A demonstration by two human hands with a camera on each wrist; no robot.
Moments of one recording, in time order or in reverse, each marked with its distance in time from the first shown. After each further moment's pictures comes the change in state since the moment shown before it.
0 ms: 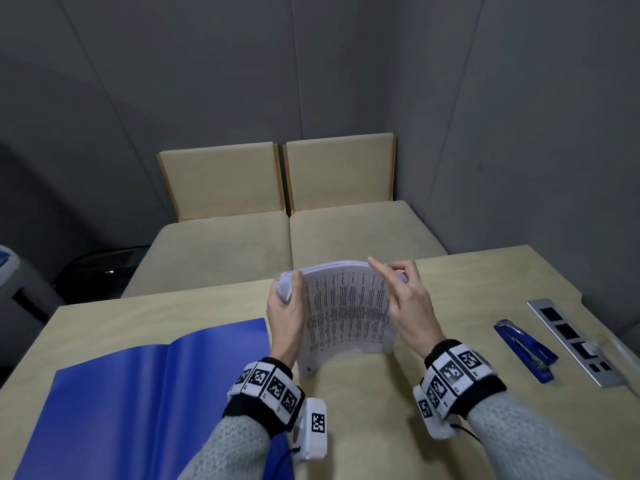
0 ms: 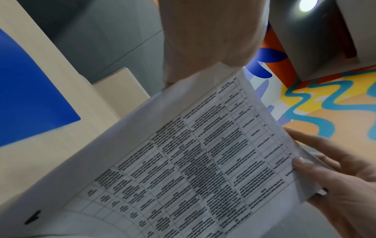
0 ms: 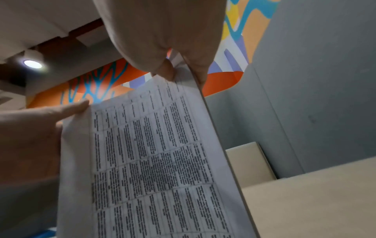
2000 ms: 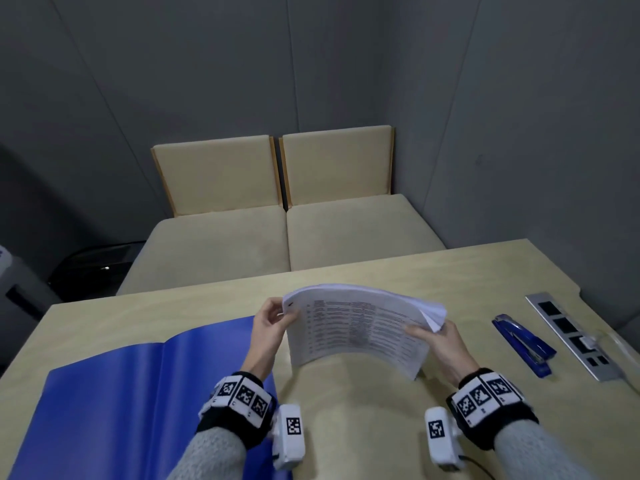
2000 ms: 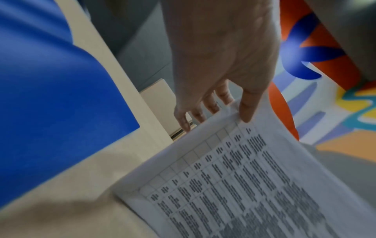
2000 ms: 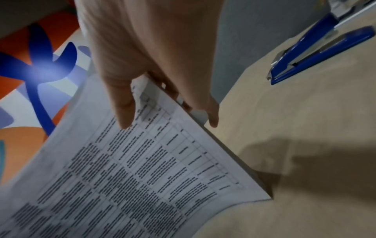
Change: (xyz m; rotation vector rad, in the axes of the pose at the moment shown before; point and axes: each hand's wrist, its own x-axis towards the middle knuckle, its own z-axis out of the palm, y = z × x) left_hand 0.007 -0.038 -0.046 0.110 -0.265 -0.192; right_hand -0.054 0.051 -0.009 0.849 -0.089 0.874
